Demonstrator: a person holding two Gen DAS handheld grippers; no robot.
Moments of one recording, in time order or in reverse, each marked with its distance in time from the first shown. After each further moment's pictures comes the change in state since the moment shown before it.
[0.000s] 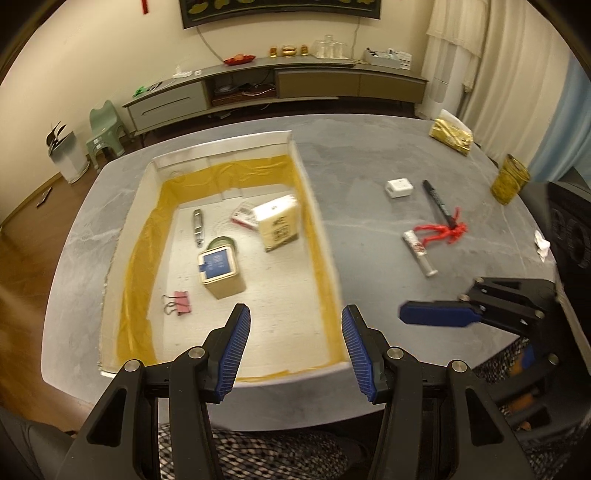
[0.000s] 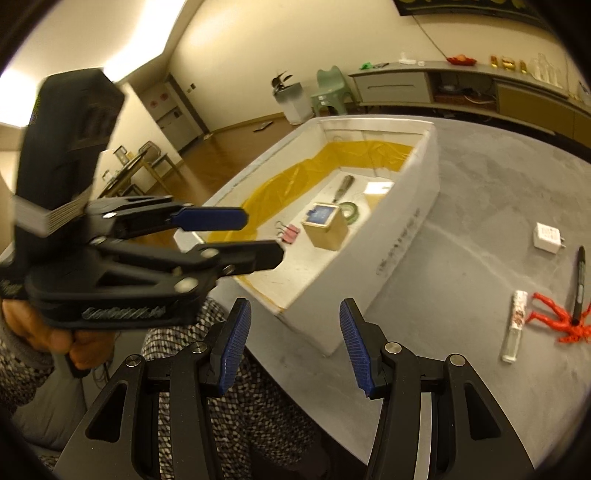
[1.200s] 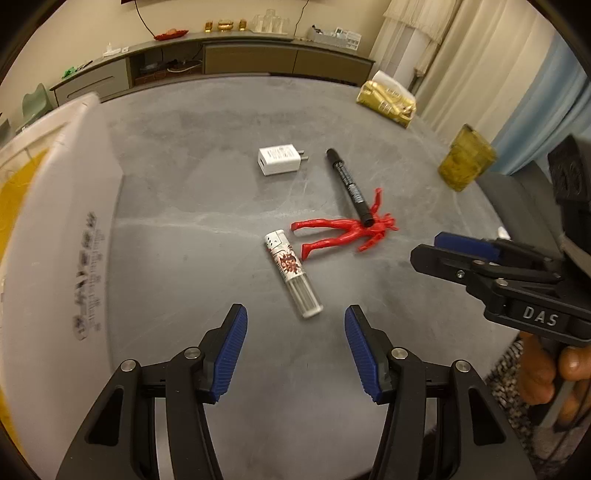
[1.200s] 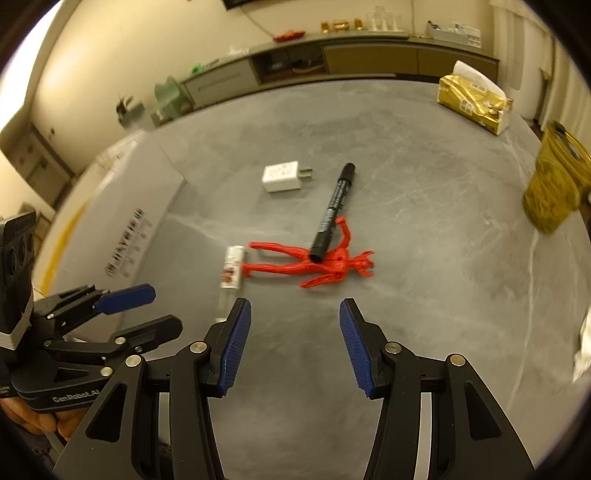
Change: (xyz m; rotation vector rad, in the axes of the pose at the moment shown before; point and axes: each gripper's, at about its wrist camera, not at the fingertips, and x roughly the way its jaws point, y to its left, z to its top) left arm 0.145 -0.141 0.031 -0.002 0.071 -0.249; right arm -0.075 -0.206 -0.036 0.290 0.059 -0.467
